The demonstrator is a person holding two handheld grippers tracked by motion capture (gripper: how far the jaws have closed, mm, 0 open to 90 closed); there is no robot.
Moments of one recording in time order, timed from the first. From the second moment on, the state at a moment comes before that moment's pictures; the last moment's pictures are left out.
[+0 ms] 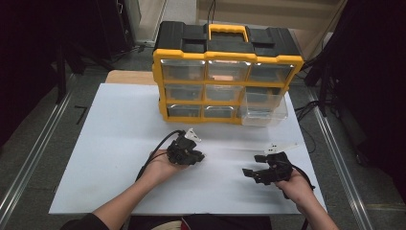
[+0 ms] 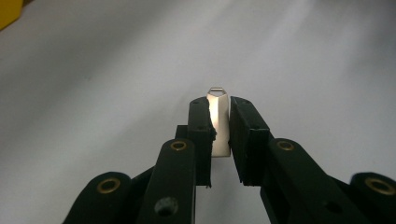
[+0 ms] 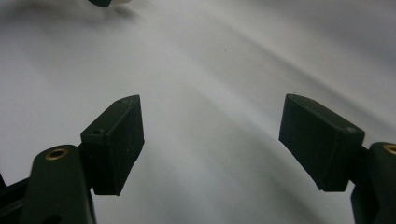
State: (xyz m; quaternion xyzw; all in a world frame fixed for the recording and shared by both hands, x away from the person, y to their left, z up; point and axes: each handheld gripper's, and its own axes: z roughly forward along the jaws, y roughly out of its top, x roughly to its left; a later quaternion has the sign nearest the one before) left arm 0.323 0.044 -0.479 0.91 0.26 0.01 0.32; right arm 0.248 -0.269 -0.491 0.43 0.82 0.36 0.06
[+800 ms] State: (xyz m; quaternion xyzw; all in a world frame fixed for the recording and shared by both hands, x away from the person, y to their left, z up) left arm 0.342 0.026 -0.437 0.92 0.19 -0.04 0.33; right arm 0.247 -0.269 -0.489 0.43 0.82 0.37 0.06
